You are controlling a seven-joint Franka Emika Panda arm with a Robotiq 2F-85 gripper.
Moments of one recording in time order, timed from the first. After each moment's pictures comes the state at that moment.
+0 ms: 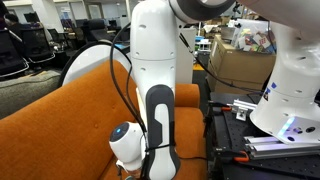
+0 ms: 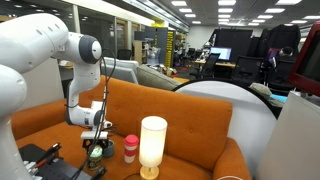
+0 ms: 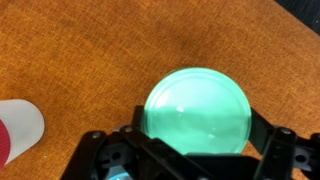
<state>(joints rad) 0.30 1.14 0.07 -1.94 -0.13 2.84 -0.14</state>
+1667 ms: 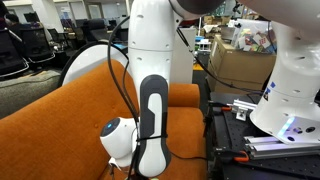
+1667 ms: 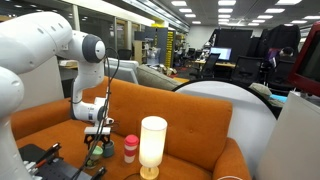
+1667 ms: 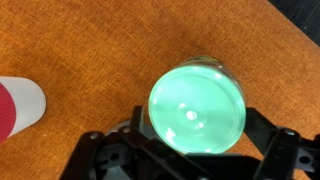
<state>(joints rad) 0.22 1.12 0.12 -1.90 -0.19 2.76 -0.18</state>
